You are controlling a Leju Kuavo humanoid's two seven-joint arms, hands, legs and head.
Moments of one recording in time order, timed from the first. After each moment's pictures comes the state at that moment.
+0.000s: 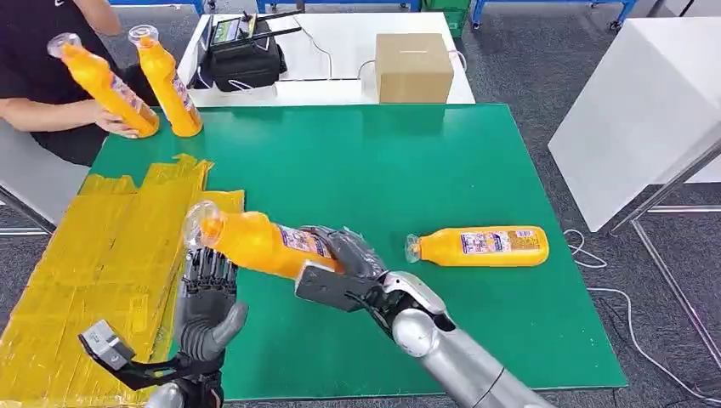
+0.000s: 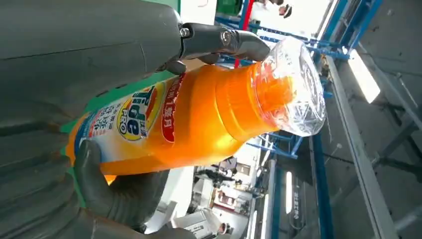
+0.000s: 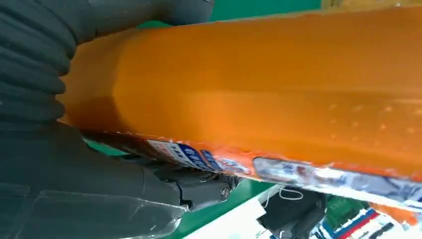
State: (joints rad) left arm 0.15 -0.14 -0.27 -1.70 0.25 -0.17 -0.53; right arm -0.44 0.05 0.85 -1.28 0.36 0.07 0.12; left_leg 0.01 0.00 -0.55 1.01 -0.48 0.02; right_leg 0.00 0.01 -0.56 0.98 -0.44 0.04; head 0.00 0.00
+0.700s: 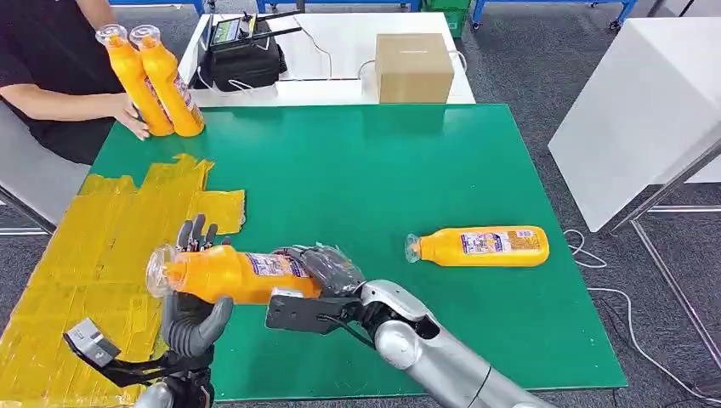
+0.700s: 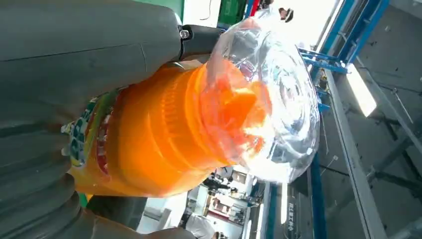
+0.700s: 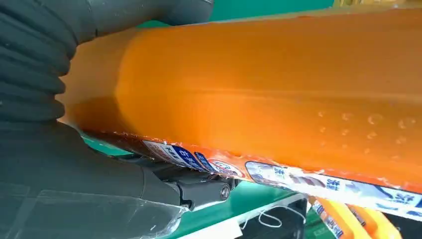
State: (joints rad) left arm 0.16 -0.14 -0.21 -1.70 0.29 -0.19 -0.52; right arm -0.46 0.06 0.95 -1.28 0.39 0.10 0.15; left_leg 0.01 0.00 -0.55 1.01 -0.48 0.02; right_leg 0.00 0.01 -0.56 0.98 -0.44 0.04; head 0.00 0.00
